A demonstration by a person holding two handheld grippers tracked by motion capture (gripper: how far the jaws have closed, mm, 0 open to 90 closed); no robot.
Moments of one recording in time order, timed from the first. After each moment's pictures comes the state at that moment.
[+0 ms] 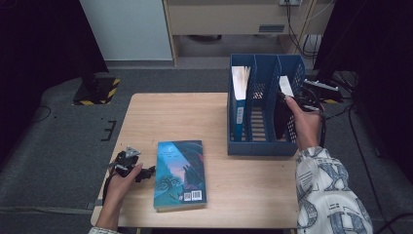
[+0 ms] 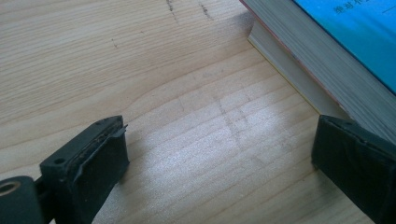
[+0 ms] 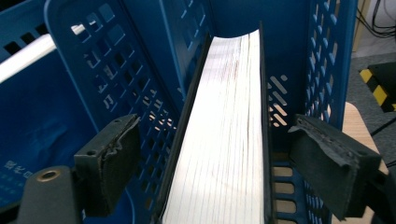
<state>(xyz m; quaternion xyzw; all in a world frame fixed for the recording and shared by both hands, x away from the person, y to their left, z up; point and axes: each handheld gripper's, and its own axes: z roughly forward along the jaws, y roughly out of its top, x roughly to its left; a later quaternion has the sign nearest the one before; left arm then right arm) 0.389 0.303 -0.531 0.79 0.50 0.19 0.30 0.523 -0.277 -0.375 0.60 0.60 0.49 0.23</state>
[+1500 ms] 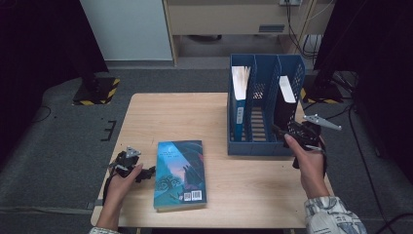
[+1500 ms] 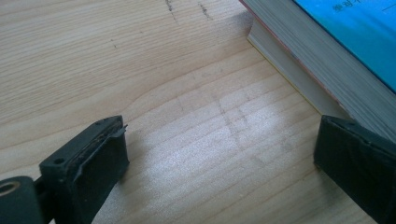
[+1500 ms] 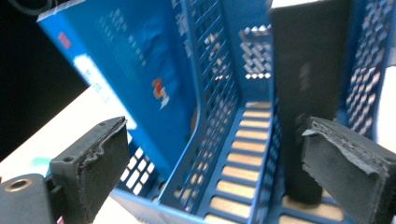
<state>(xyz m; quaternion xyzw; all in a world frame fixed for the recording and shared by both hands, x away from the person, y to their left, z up) 0.389 0.303 -0.532 0.79 0.50 0.19 0.30 0.420 -0.263 -0.411 0.53 0.63 0.53 0.21</state>
